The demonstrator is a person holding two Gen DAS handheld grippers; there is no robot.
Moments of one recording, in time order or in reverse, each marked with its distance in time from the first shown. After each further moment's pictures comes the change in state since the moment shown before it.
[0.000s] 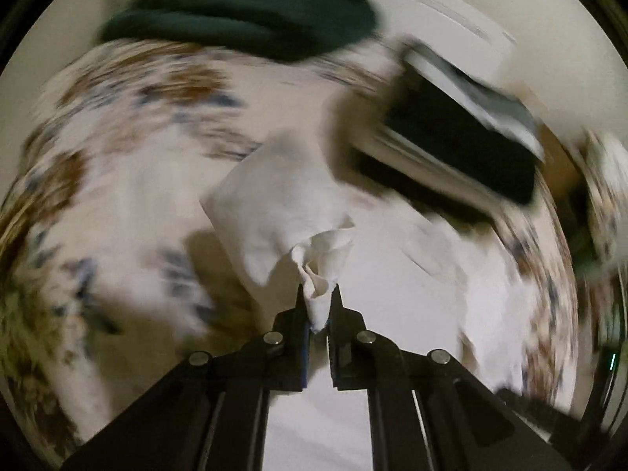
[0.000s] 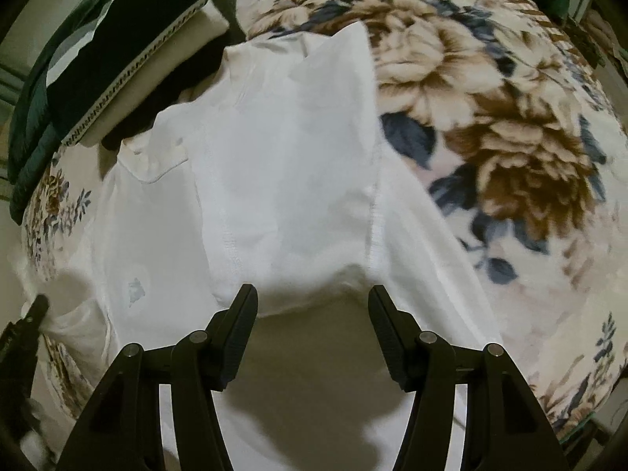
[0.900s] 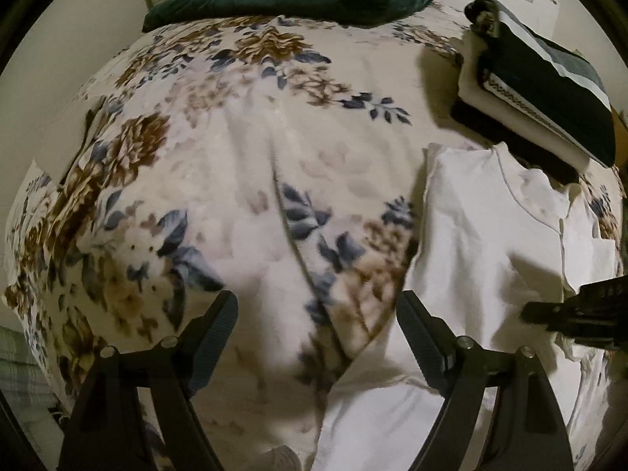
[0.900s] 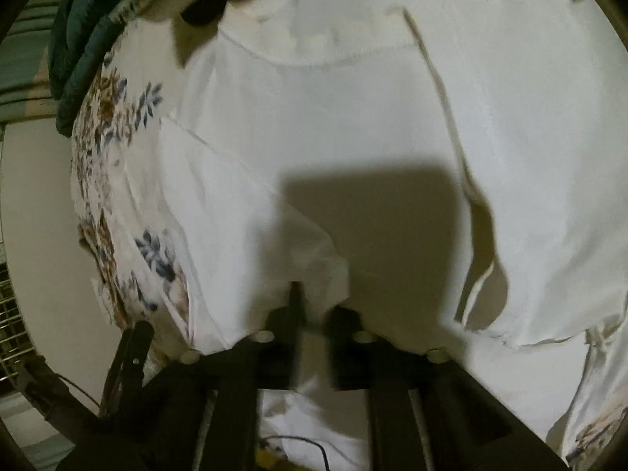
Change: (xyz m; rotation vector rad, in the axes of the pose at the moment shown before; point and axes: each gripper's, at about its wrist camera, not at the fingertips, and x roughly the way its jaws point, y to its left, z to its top) left arm 0.003 0.074 -0.027 -0.048 0.076 0.295; right arm 0.058 0.111 0.017 -0.170 0.382 0.261
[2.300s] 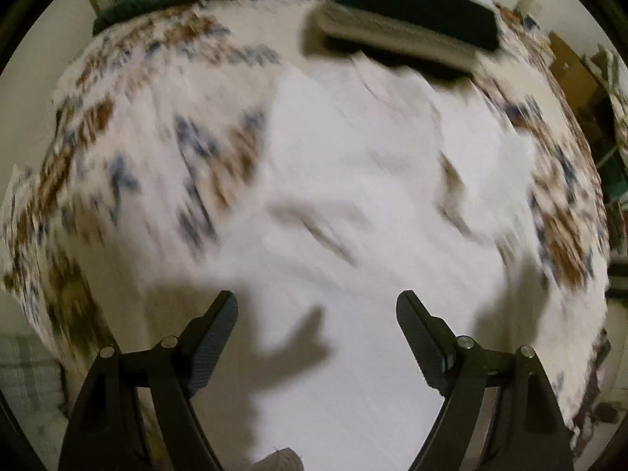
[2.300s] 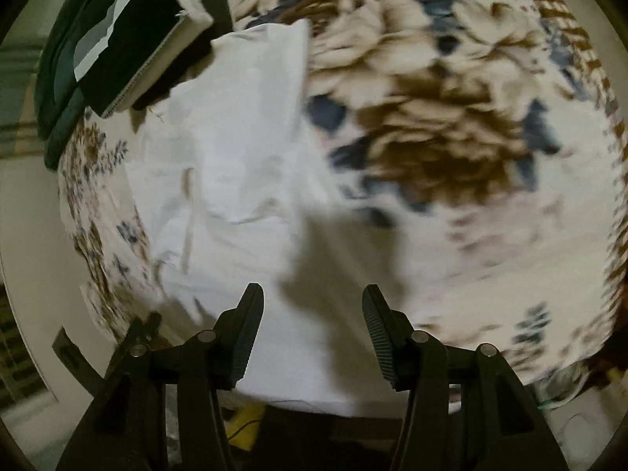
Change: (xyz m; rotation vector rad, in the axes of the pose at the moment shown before) left arm -0.083 -0.125 -0.099 0.132 0.175 -0.087; right arm -0.245 -0.205 -0.083 0.081 -0.018 -0.111
